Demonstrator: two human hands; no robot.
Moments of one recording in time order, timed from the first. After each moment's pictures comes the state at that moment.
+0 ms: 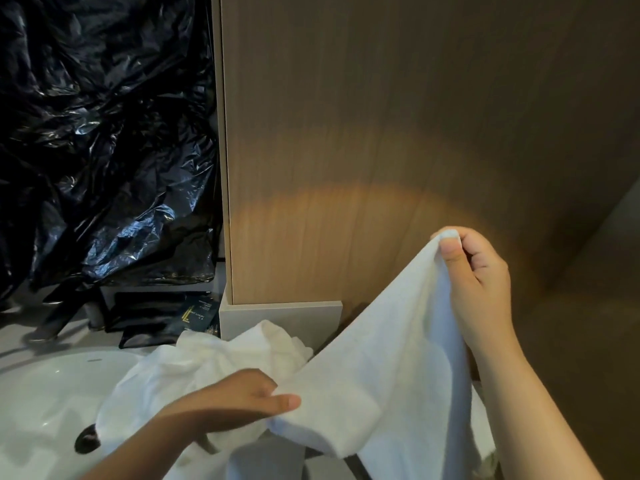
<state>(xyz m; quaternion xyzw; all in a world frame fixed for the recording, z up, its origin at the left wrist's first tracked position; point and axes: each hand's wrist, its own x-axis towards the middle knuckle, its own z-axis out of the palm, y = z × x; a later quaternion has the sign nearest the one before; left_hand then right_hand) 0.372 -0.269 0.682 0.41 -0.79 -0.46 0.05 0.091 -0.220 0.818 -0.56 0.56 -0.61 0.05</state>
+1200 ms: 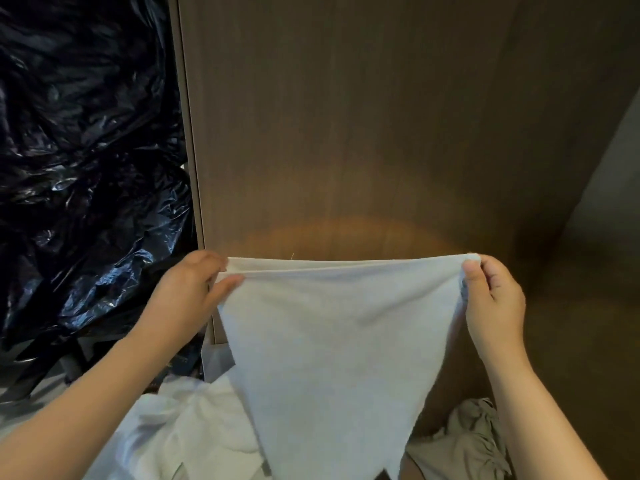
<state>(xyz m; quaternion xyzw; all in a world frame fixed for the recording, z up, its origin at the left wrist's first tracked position) 0.387 -0.343 0.803 0.43 -0.81 0.04 0.39 0.033 -0.212 0.821 -0.45 0.63 -0.63 0.00</state>
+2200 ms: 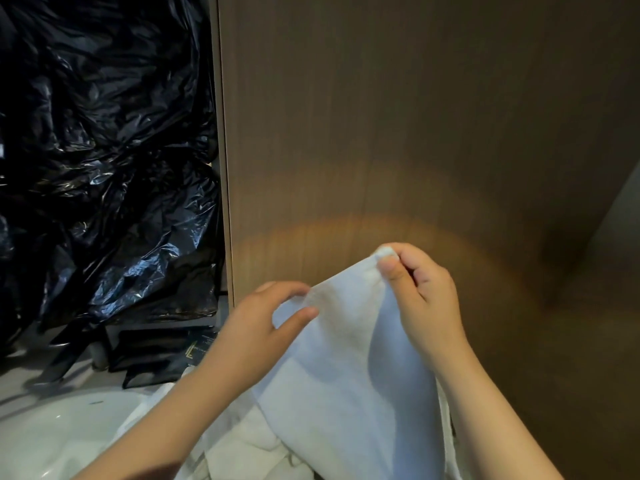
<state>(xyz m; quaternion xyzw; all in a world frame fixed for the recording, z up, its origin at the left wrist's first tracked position) 0.347 -0.269 0.802 0.41 -0.80 -0.17 0.39 0.141 -0.222 0.842 -0.64 0.49 -0.58 0.06</state>
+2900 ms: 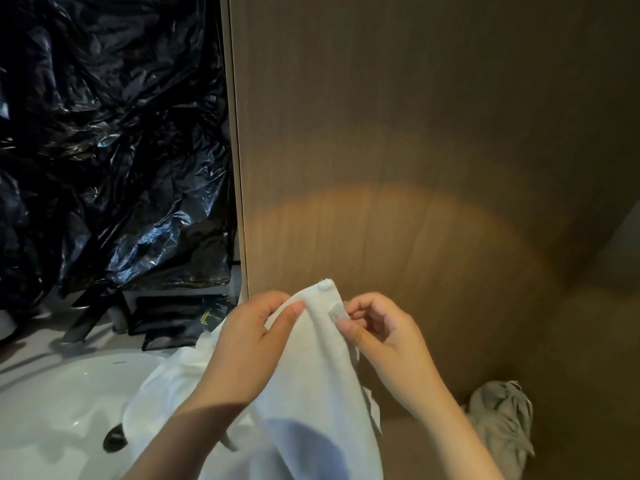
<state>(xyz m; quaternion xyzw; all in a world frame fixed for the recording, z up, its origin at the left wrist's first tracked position) 0.359 -0.239 0.766 0.46 -0.72 -0.26 0.45 0.170 -0.201 0.764 -0.61 0.51 -0.51 0.33</state>
